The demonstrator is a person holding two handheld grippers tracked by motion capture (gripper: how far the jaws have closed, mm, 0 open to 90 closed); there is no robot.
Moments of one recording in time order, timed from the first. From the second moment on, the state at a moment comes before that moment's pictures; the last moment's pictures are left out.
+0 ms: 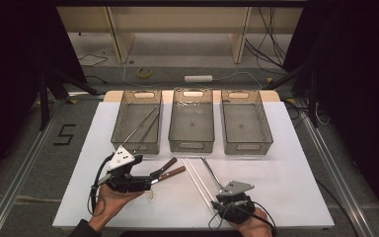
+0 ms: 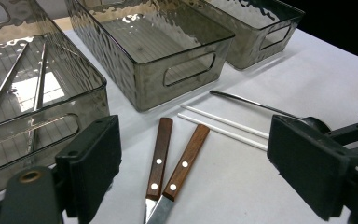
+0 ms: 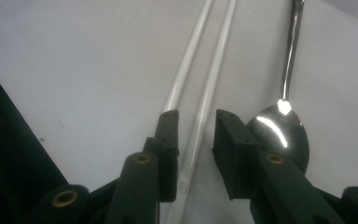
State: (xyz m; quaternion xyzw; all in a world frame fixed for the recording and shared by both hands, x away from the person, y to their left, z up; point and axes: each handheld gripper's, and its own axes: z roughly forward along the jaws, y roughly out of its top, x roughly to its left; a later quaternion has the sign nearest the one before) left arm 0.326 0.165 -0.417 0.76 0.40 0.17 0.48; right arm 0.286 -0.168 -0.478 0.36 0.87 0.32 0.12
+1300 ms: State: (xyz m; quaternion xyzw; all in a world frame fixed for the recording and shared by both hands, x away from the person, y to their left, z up) left arm 0.319 0.160 -0.416 0.77 0.39 0.17 0.49; right arm 0.287 -0.166 -0.479 0.38 0.86 0.30 0.12
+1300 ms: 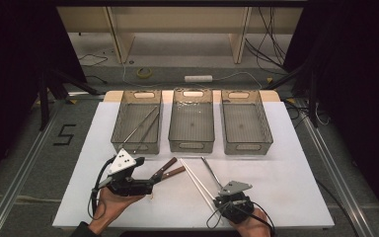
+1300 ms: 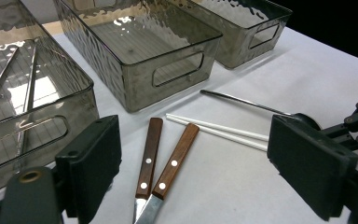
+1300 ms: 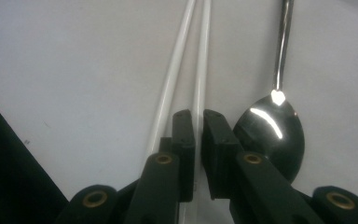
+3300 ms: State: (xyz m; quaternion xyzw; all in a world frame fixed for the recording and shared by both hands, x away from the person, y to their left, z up) left arm 0.364 0.006 -0.470 0.94 0.07 0.16 0.29; right arm 0.296 -0.176 -0.447 0.34 0.88 0.31 0.13
